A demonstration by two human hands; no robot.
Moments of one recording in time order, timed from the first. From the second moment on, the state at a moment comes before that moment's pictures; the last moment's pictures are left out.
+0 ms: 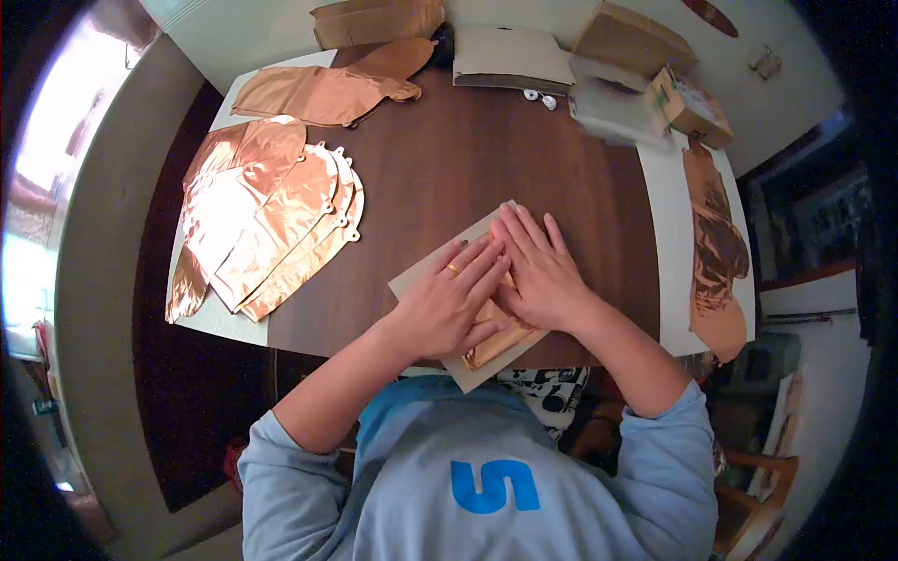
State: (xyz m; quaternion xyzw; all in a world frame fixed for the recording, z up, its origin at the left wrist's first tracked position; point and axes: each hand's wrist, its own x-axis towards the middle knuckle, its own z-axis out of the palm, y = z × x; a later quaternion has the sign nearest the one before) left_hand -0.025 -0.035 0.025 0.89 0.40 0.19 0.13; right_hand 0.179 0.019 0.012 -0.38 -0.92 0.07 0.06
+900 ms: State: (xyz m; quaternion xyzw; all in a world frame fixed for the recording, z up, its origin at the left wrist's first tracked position) left_hand -0.076 -0.108 0.026 0.83 0.53 0.12 0.10; right_hand 0.179 0.017 0.016 -0.38 -0.92 0.07 0.07
